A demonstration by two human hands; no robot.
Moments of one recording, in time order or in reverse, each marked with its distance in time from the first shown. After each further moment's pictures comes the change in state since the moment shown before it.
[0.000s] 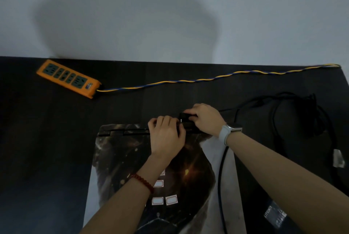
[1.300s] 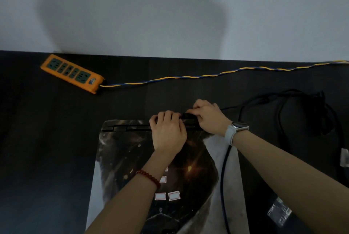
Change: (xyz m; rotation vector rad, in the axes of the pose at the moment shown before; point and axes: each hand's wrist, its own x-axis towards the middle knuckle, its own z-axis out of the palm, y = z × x) left_hand 0.001 0.002 -0.003 0.005 -0.048 -0.093; right_hand -0.001 0.005 0.008 -0.023 -0.047 -0.069
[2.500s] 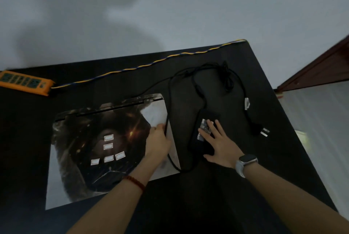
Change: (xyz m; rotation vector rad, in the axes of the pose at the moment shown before) left_hand -0.129 0.132 -0.008 -0.327 -0.453 -0.138; right_hand -0.283 0.102 0.076 -0.040 0.039 0.272
